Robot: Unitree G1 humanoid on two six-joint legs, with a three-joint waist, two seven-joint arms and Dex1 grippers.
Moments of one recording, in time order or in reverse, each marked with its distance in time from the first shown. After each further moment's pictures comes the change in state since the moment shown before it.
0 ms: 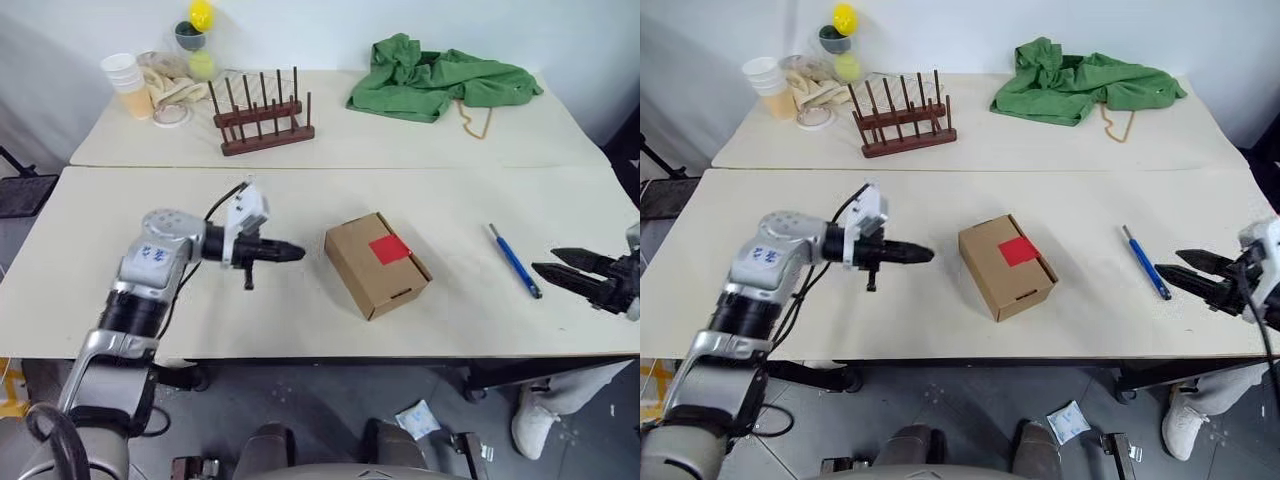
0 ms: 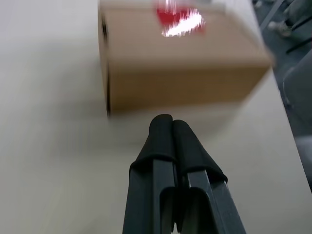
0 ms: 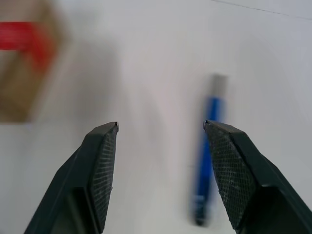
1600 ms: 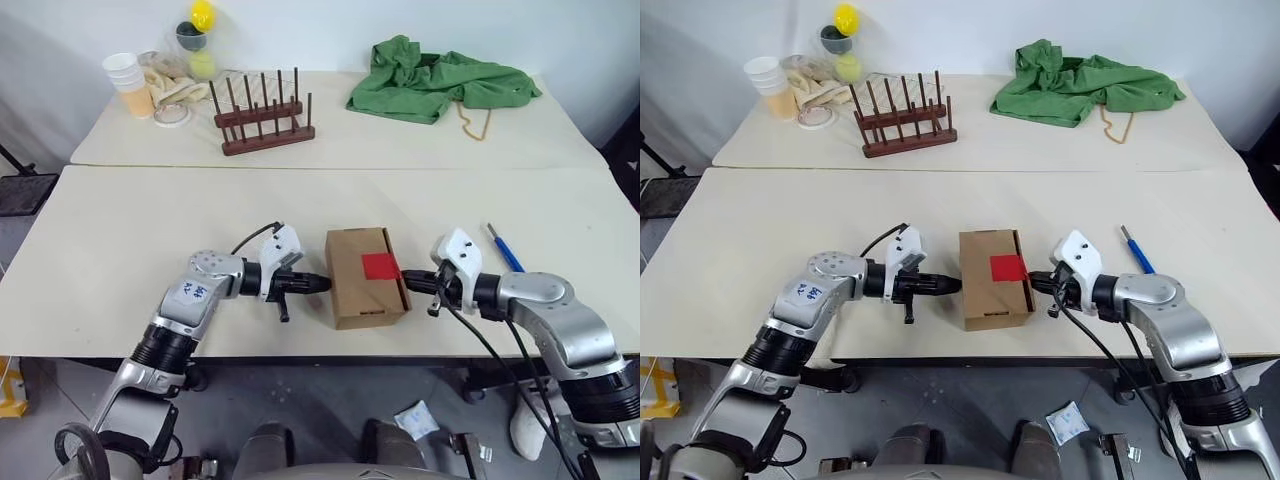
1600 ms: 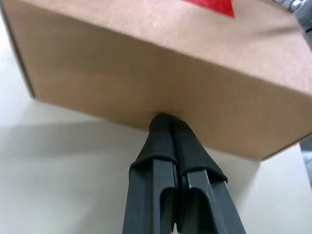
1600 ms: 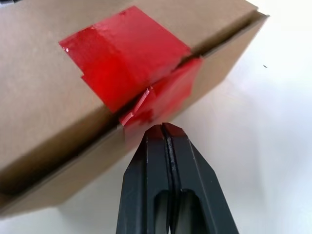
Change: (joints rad) left arm 0.075 -0.107 -0.091 -0.108 0.021 0.073 0.176; right arm -0.262 0.337 0.468 -0.244 -0.348 0.016 -0.161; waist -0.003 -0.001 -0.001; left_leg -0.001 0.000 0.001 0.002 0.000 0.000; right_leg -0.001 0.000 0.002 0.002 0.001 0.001
